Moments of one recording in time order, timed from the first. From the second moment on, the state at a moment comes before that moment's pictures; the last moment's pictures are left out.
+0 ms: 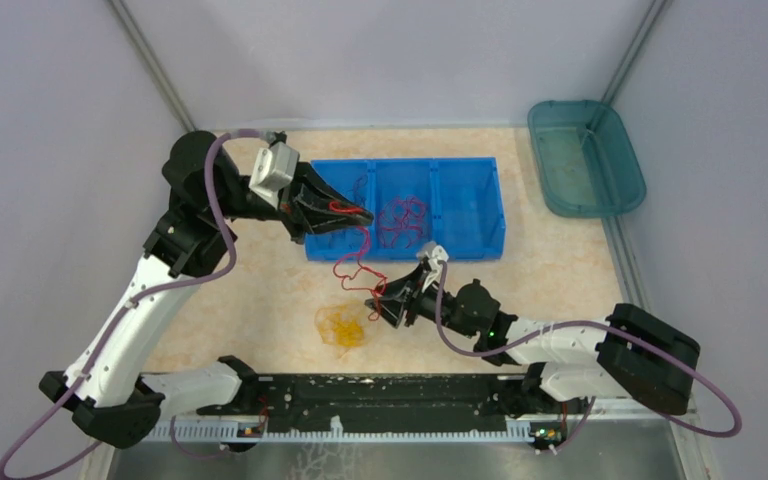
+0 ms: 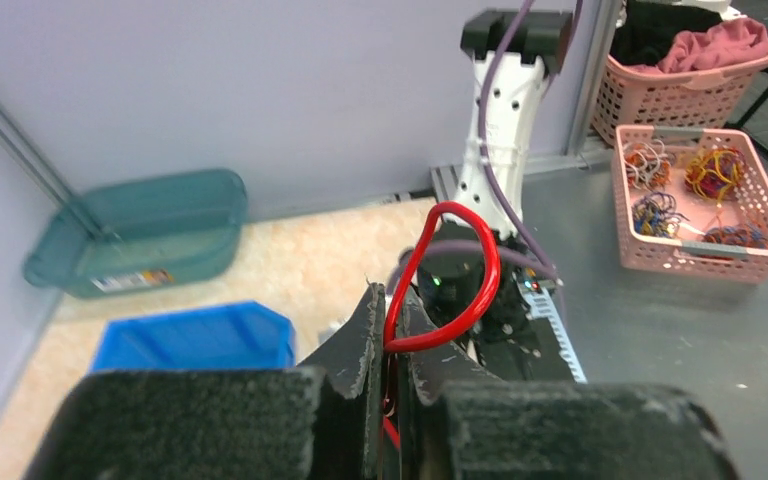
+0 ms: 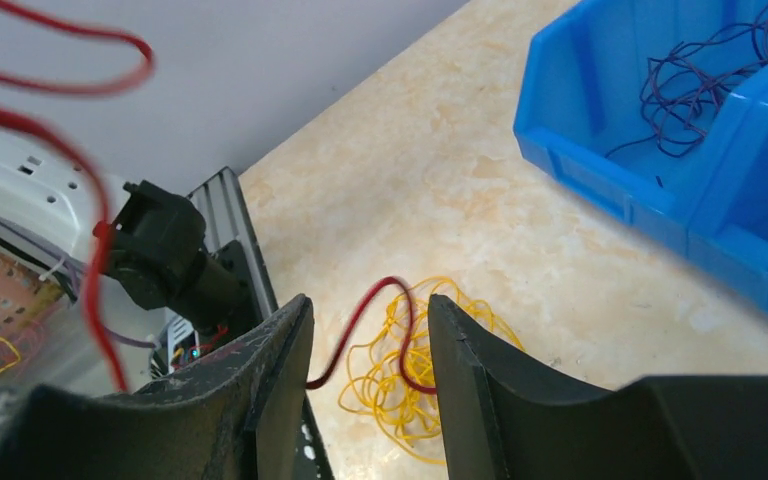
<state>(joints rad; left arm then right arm) -0.61 1.12 1.43 -0.20 1.08 0.00 1.04 1.19 0.29 0.96 -0.07 0.46</state>
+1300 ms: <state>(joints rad) -0.61 1.60 1.66 -0.05 0.75 0.20 1.04 0.39 0.19 0.37 0.65 0.34</state>
